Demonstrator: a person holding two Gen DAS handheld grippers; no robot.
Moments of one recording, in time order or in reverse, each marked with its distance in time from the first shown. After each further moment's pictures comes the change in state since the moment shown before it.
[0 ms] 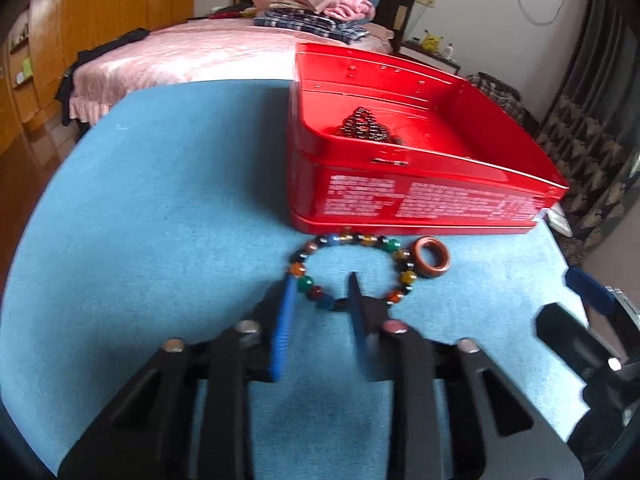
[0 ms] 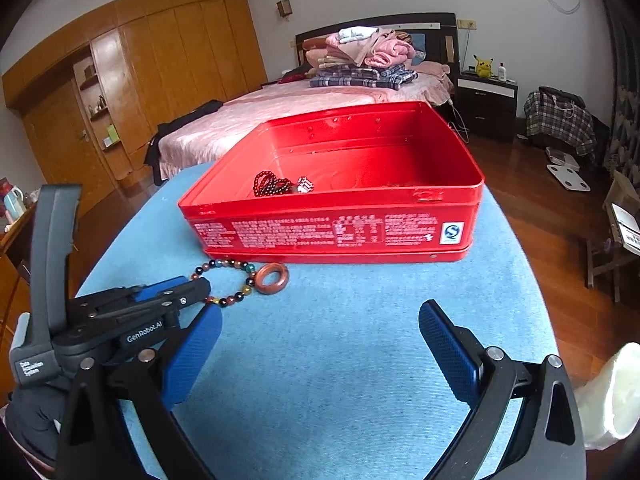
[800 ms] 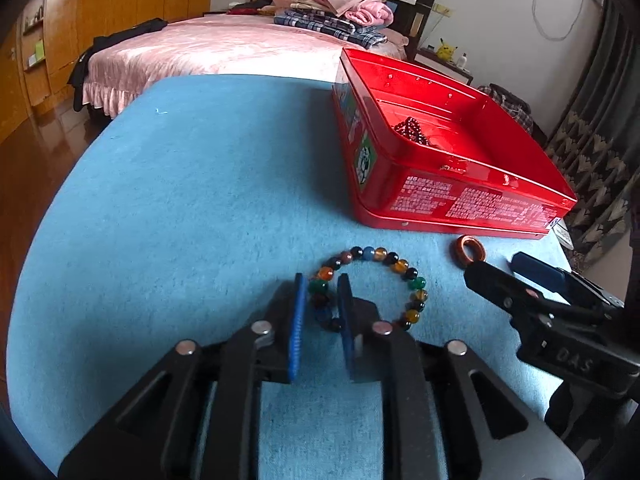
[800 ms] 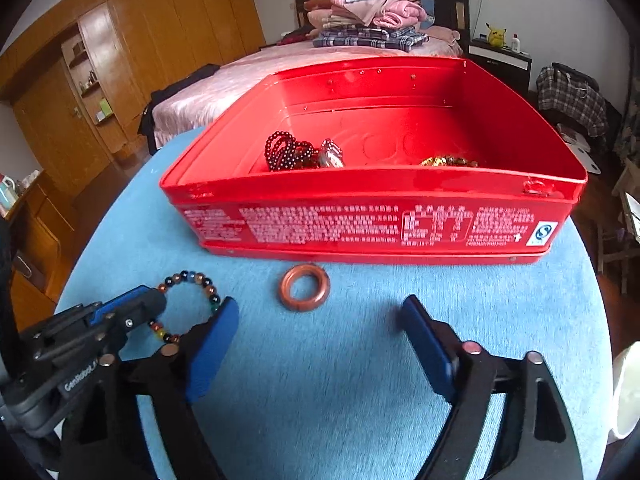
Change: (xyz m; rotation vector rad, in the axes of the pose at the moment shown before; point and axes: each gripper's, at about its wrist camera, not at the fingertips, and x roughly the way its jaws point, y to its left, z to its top) left arm -0.013 0.043 -0.005 -0.056 -0.005 0.005; right arm 0.055 0.027 0.013 0.002 0.142 -0.010
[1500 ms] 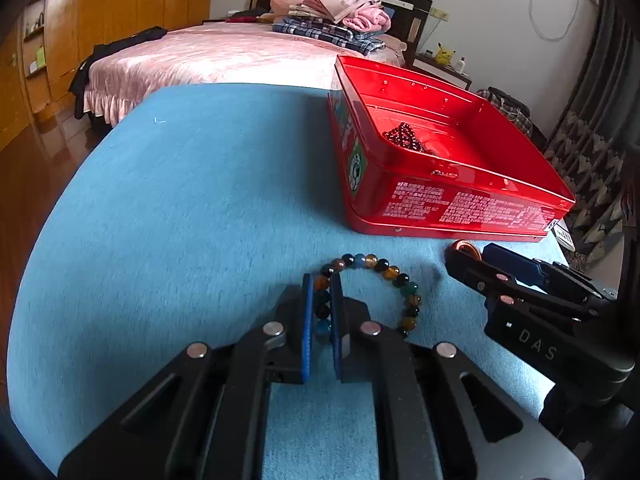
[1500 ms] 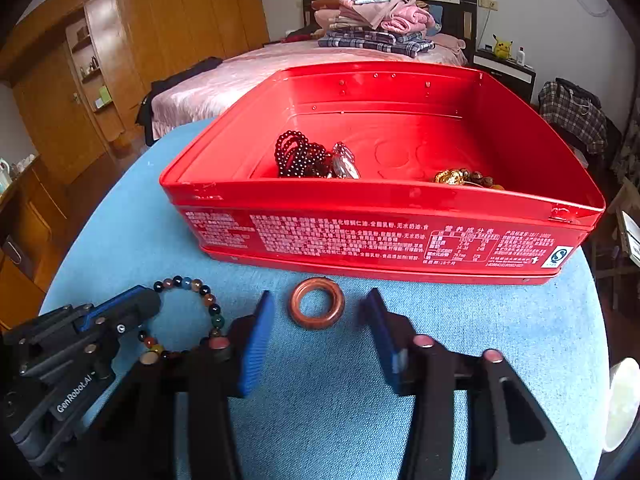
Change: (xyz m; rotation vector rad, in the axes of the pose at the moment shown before) left arm -0.001 -0.007 0.000 0.008 -0.029 0.015; right arm 0.010 0.016 0.007 -0.048 -0.003 -0.025
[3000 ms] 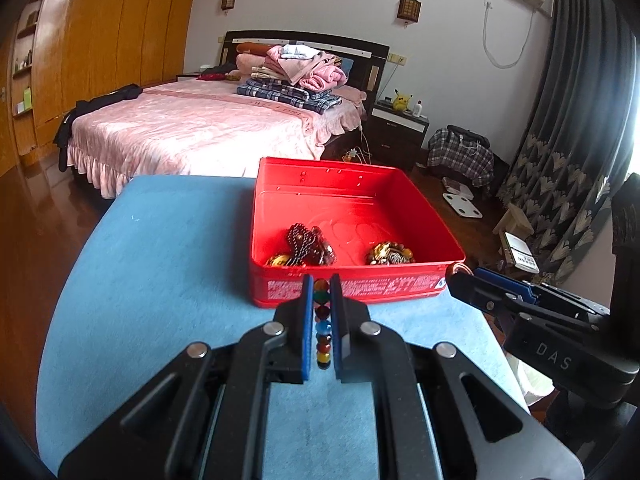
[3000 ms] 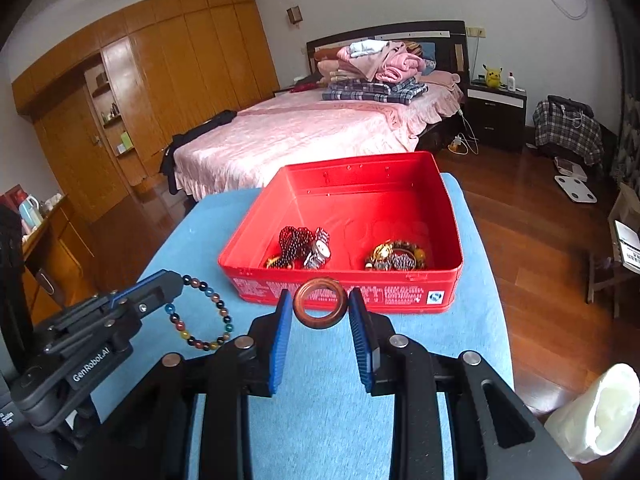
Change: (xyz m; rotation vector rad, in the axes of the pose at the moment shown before) left arm -0.095 -0.076 0.027 0.070 -0.194 -0.090; right arm -0.122 -0.049 0.020 0.042 -0.161 0.086
